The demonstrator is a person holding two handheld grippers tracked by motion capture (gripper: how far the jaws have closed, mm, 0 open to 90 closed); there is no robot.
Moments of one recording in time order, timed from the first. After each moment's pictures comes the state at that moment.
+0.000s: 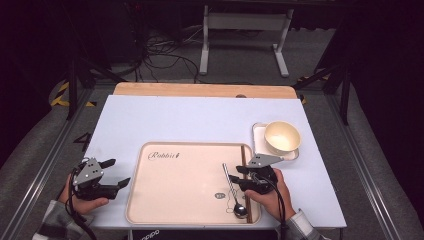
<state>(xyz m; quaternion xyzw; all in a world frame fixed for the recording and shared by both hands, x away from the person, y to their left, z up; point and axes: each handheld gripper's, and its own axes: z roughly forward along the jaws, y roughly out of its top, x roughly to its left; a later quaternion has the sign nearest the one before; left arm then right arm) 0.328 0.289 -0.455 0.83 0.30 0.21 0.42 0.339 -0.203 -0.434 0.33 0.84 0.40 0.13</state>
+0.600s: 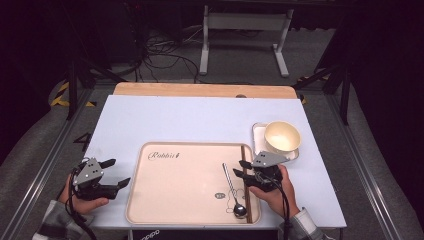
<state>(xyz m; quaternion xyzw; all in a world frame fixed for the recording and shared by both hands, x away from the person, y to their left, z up) 0.328 0.289 -0.455 0.83 0.30 0.21 0.43 0.339 -0.216 -0.417 0.31 0.83 0.42 0.18</state>
